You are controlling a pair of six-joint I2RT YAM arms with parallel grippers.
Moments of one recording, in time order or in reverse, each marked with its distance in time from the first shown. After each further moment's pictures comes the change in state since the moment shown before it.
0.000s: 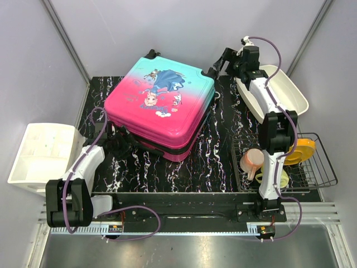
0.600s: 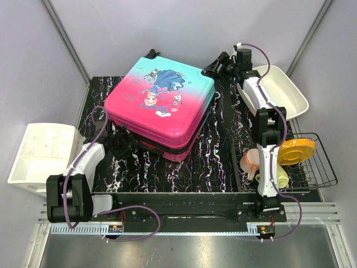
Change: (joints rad) left arm -0.001 0.045 0.019 -0.008 0.002 0.011; right arm 0.007 0.241 0.225 -0.053 -0.288 0.269
